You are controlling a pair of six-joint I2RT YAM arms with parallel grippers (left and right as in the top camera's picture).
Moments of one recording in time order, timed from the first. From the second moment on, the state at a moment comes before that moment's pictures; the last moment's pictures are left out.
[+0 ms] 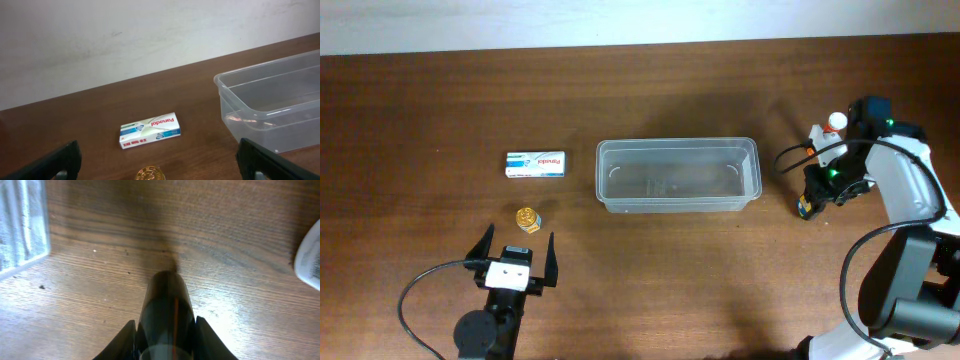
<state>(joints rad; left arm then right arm) -0.06 0.01 0.01 -0.07 0.07 0.19 -0.27 1.79 1.34 -1.07 -0.10 -0.39</state>
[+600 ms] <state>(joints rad) -0.06 0.01 0.01 -0.07 0.07 0.19 -0.24 1.80 1.99 -1.54 -0.44 -0.32</state>
